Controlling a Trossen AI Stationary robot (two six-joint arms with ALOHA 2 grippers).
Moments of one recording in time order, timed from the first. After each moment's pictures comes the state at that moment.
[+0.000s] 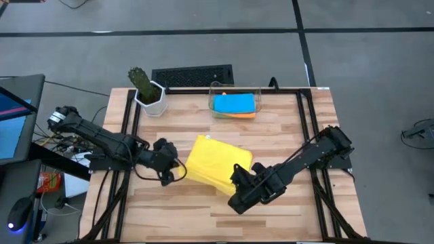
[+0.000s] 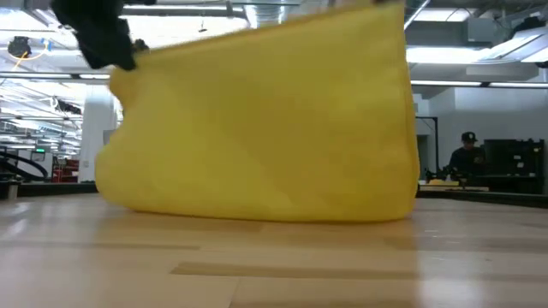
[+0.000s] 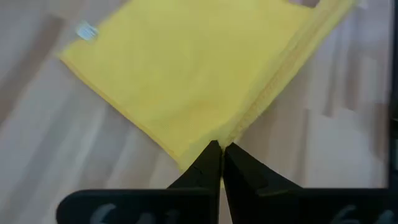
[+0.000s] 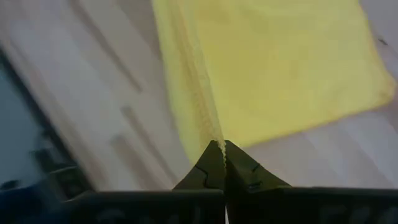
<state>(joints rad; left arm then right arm) -0.39 1.12 0.88 -0.72 -0.26 -0.71 0.57 1.89 1.75 -1.15 0.27 1.12</state>
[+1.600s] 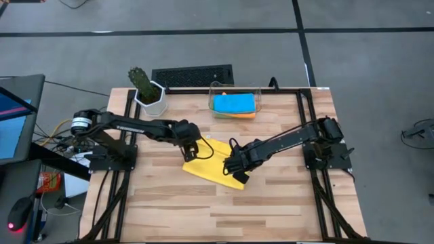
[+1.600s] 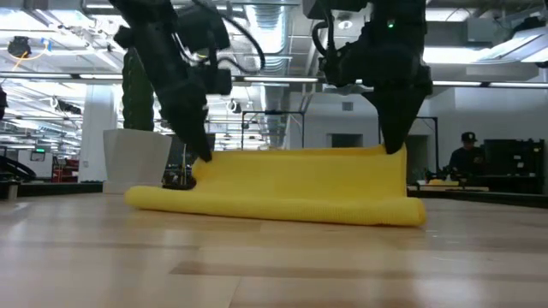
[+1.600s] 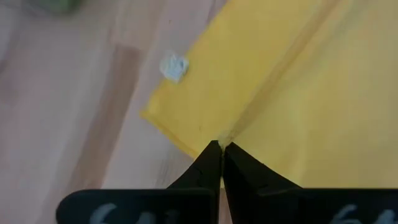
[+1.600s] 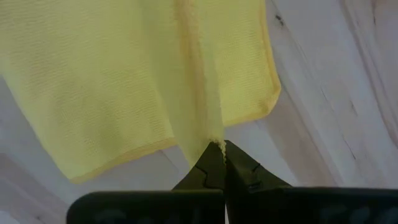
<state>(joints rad) 0.11 1.50 0.88 -0.44 -0.12 -0.16 0.25 1.89 1.43 -1.16 0.15 0.78</state>
